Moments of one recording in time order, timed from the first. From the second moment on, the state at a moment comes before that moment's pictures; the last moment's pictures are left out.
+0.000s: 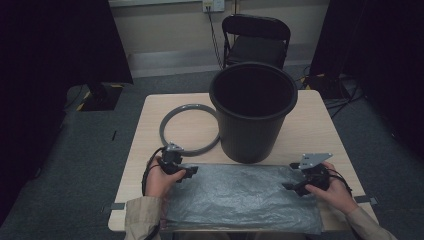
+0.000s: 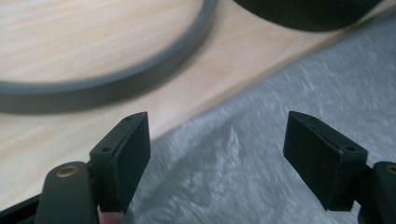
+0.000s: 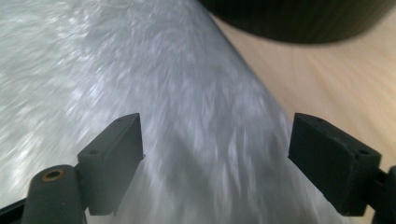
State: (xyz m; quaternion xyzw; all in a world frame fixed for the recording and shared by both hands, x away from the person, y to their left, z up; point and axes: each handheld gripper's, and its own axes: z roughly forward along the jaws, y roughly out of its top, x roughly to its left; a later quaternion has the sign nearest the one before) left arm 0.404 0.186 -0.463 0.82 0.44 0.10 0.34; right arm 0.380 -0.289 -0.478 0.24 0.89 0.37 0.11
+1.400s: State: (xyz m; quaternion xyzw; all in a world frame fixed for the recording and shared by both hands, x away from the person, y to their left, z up) left arm 0.394 0.154 -0.482 0.86 0.38 0.08 0.34; right arm 0.396 -0.203 -0.498 0.26 0.88 0.38 0.11
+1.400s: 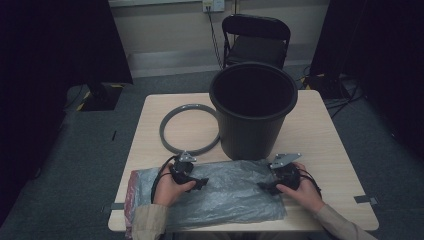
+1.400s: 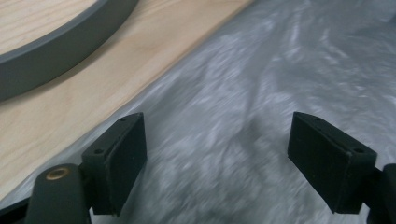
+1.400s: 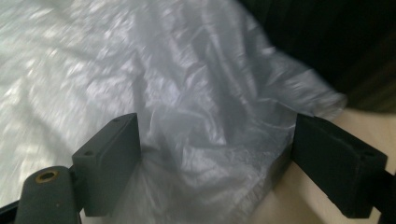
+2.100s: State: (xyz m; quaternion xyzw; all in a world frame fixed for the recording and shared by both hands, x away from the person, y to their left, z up) left arm 0.380 0.108 -0.487 0.90 0.28 0.08 0.32; right arm 0.370 -0.305 -0.497 0.33 0.86 0.37 0.14
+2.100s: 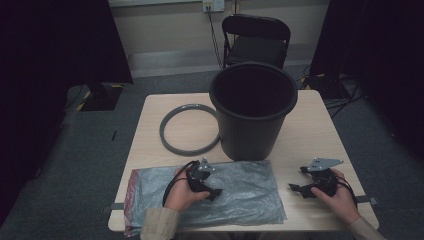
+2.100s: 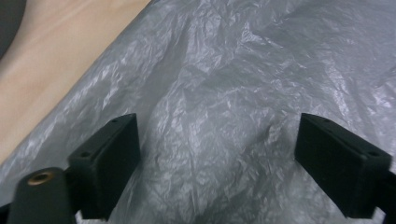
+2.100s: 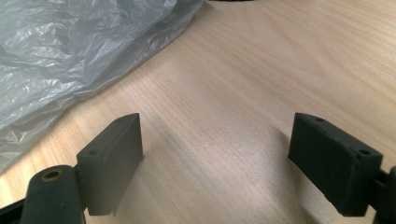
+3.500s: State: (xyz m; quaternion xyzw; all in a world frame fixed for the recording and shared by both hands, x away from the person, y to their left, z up) left arm 0.389 0.117 -0.431 0.90 0.31 0.03 0.30; right arm 0.371 -0.308 -0.499 0.33 0.85 0.38 0.14
